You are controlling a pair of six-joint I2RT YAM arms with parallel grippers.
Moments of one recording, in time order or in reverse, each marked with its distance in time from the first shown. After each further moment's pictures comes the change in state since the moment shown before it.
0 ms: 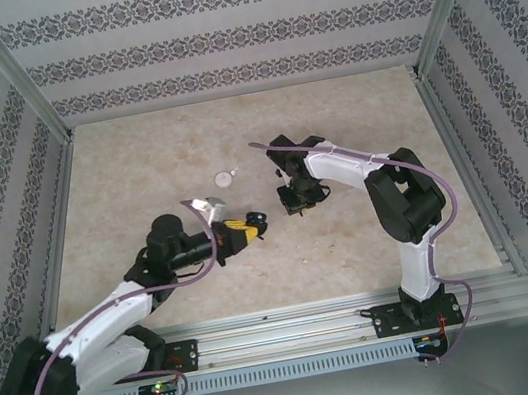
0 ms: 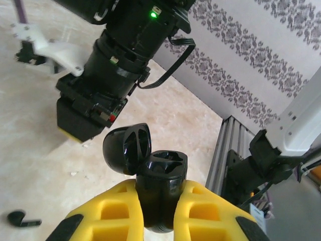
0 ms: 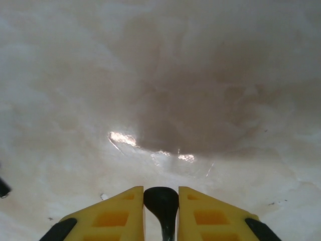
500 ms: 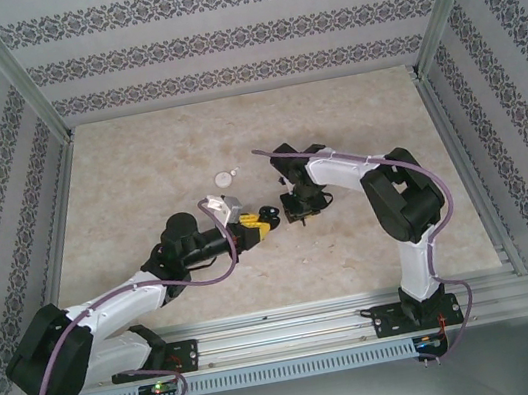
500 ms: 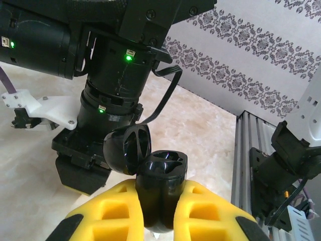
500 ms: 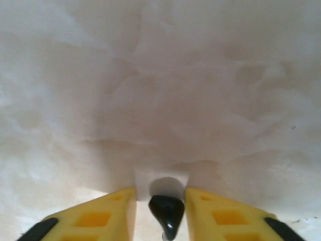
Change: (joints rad) left arm -0.056 0.120 0.012 0.174 -0.066 0.145; right arm -0.006 0.010 -0.076 0.068 -0.023 0.012
